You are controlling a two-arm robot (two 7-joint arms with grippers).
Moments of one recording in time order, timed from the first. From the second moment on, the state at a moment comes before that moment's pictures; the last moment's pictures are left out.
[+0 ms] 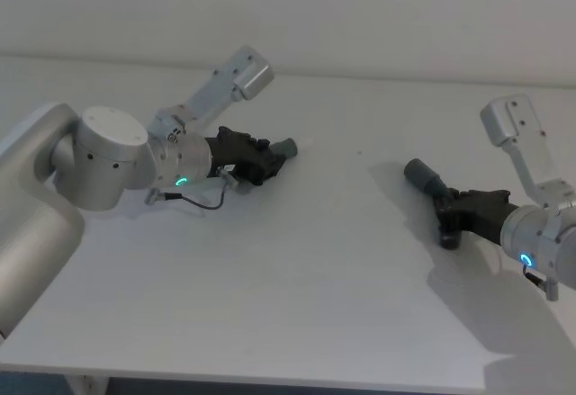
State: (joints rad) left arm -0.59 0.31 0.55 -1.30 -0.18 0.53 -0.49; right arm 0.19 0.34 -0.27 -1.72 0.22 0.80 0.18
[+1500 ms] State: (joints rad) left arm -0.73 0.34 0.61 -1.23 -0.16 0.30 -0.69; right arm 0.16 0.47 -0.24 -1.77 0.33 0.43 0.50
